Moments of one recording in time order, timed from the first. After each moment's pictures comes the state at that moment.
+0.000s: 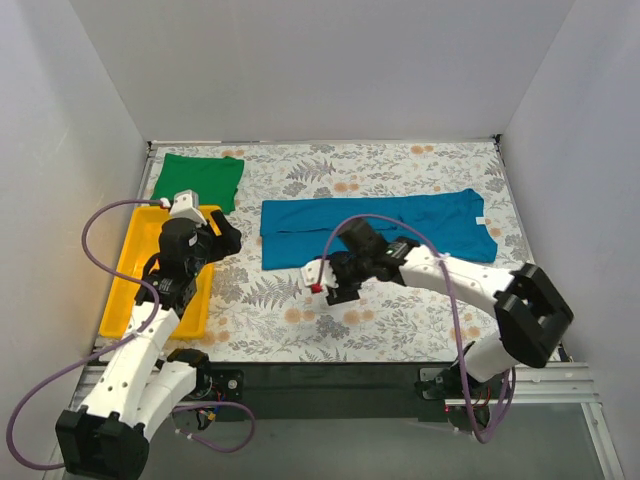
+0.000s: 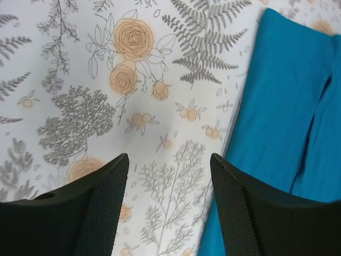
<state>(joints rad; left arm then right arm) -0.19 0.86 0.68 -0.28 -0.01 -0.45 0.80 1.45 0.95 -0.42 -0.55 -0.94</state>
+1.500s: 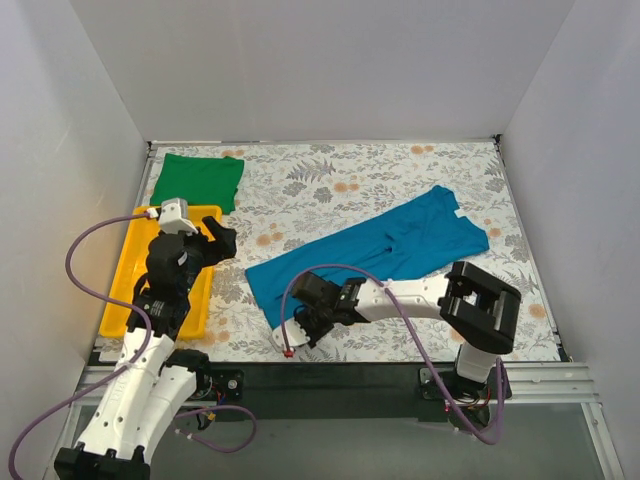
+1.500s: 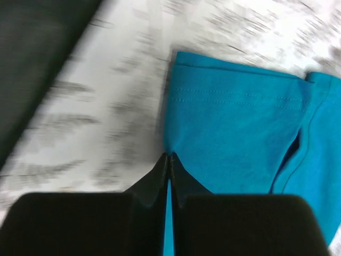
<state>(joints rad) -0.19 0.63 0.63 -0.26 -0.08 -0.42 1.20 1.75 1.01 -0.28 -0.30 -1.02</state>
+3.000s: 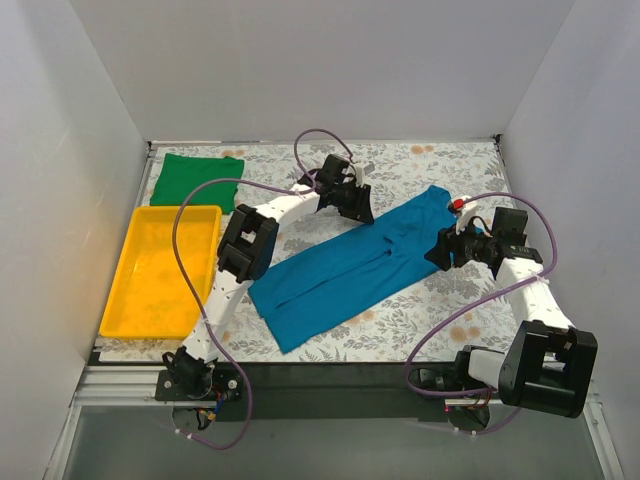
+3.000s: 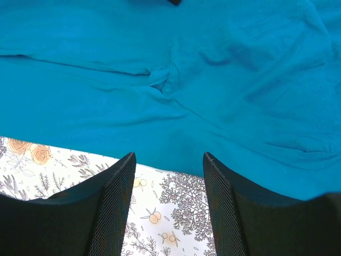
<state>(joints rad) -0.60 2.52 2.06 -0.31 0.58 -0.25 -0.16 1.18 0.70 -0.38 -0.80 -0.47</state>
